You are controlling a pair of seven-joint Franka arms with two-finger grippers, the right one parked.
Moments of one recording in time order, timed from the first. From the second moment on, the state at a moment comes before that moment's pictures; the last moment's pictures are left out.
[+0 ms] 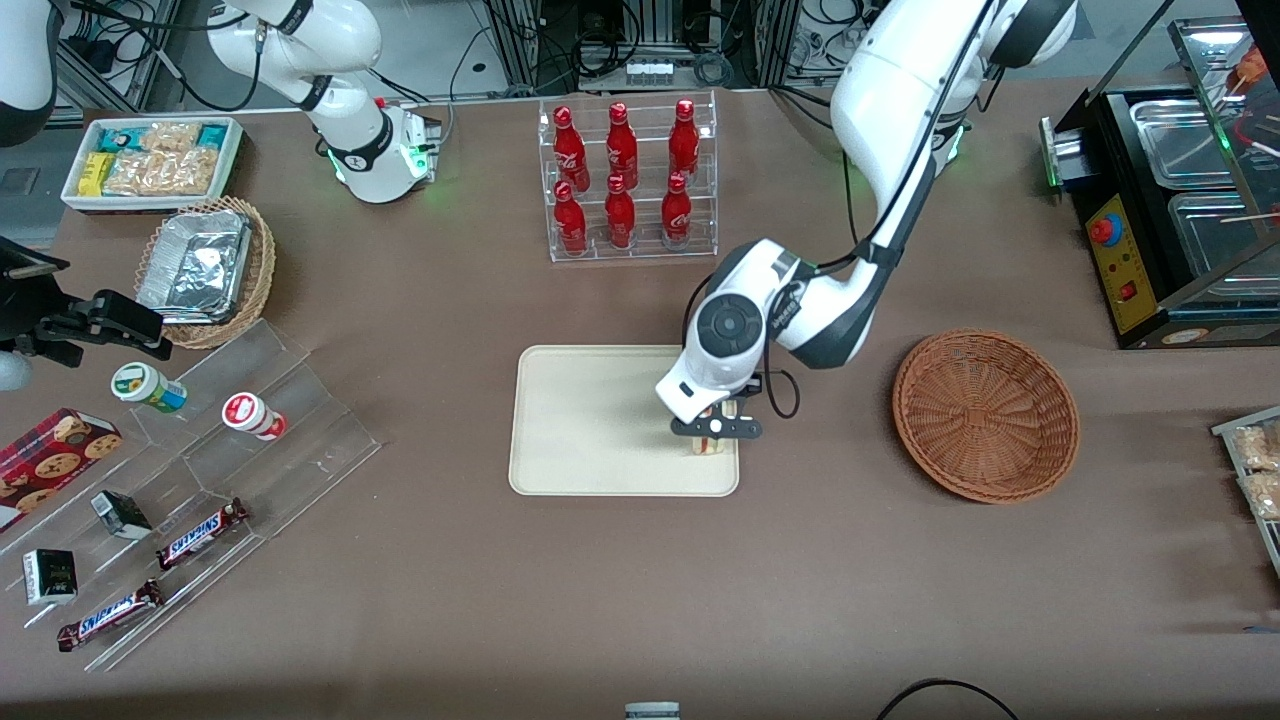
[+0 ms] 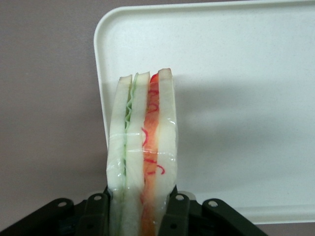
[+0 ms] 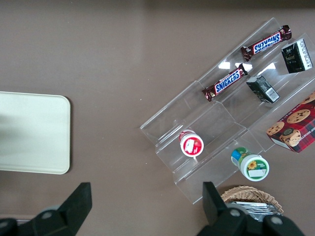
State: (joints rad) arm -0.58 0.66 -0.08 -1.57 -0.05 2.13 -0.56
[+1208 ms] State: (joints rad) arm -0.59 0.73 -0.08 -1.52 -0.06 2.20 -0.56
